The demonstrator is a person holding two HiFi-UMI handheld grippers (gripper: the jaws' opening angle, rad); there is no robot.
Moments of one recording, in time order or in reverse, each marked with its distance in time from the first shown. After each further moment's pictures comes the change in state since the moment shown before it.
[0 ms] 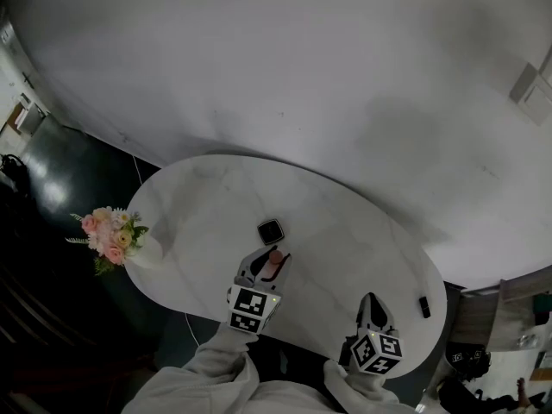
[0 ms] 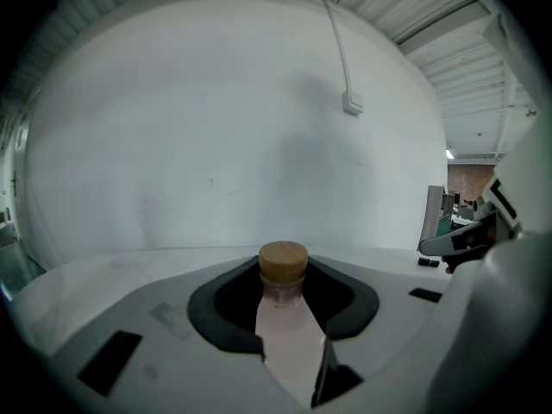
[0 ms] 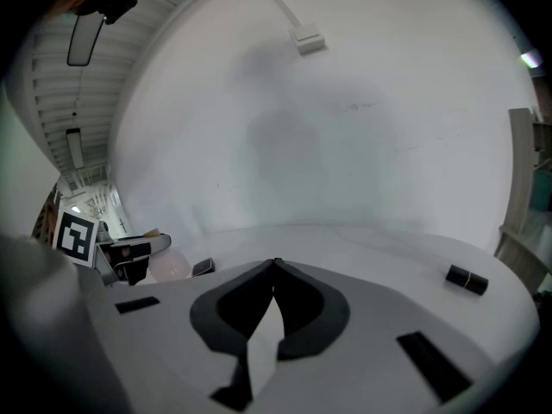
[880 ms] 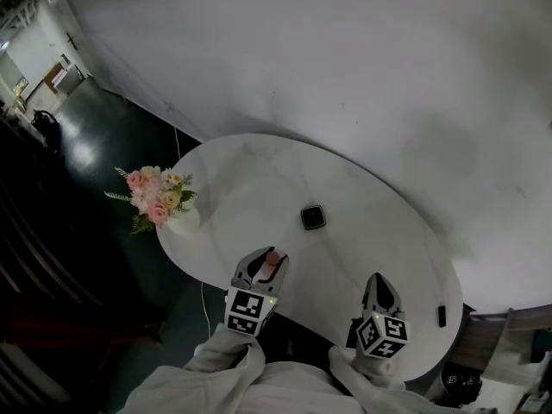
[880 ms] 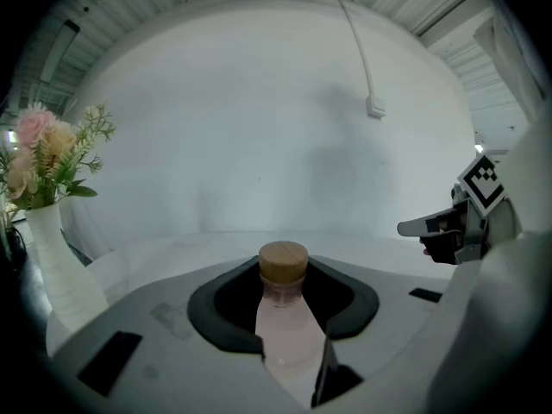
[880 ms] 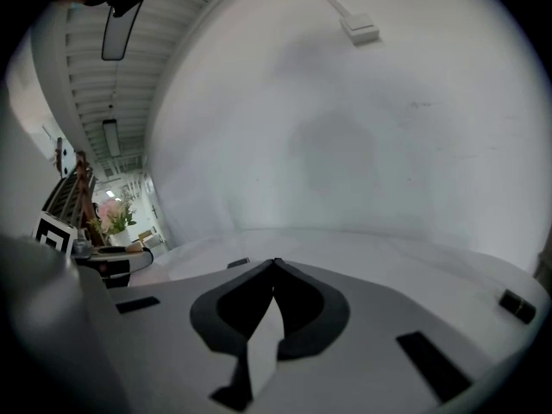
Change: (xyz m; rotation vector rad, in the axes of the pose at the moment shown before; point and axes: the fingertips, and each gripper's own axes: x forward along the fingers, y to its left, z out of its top) left arm -0.099 0.049 -0.034 -0.053 0.024 0.204; right arm 0.032 0.081 0.009 -0.141 0.002 0.183
